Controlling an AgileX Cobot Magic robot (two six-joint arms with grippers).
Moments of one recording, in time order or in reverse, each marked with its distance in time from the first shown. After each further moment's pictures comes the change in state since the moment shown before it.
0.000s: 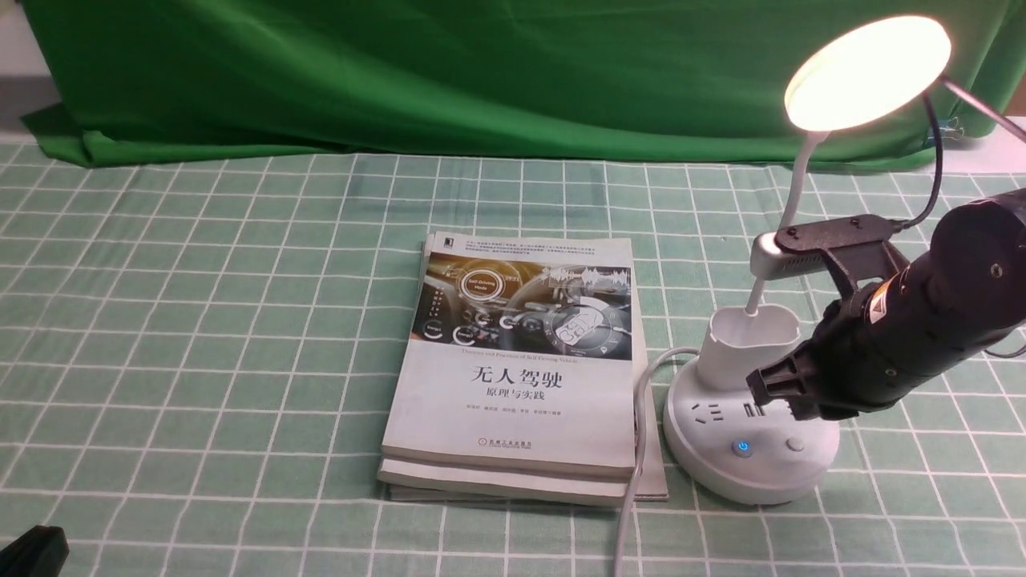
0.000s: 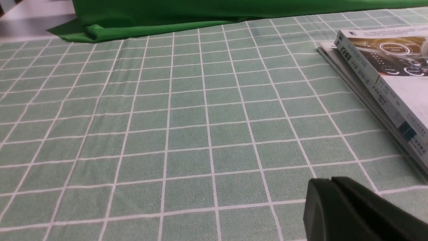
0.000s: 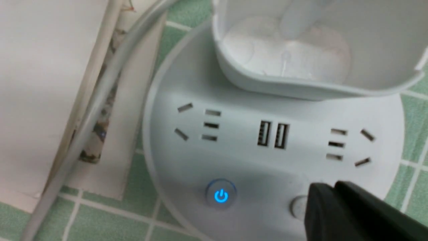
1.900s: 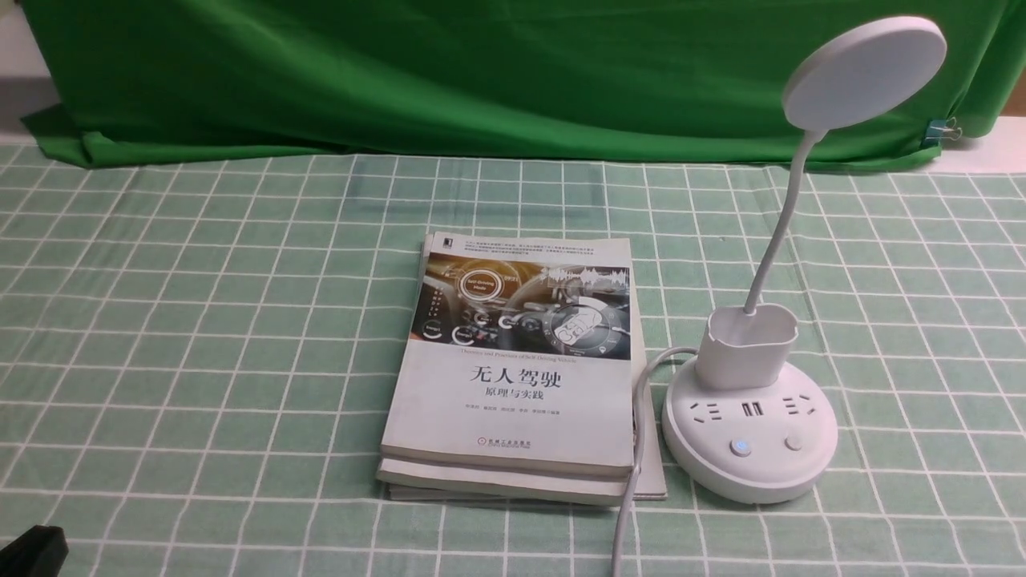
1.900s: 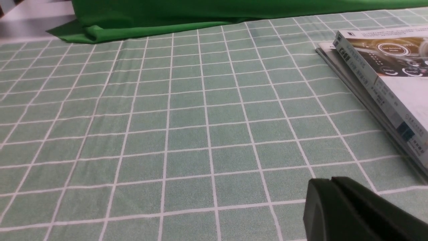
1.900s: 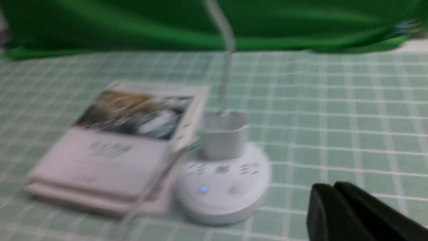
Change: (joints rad) right arm -0.129 -1.428 0.487 -0.037 0.049 0.071; left arm 0.000 0.000 0.000 0.001 0.000 0.000
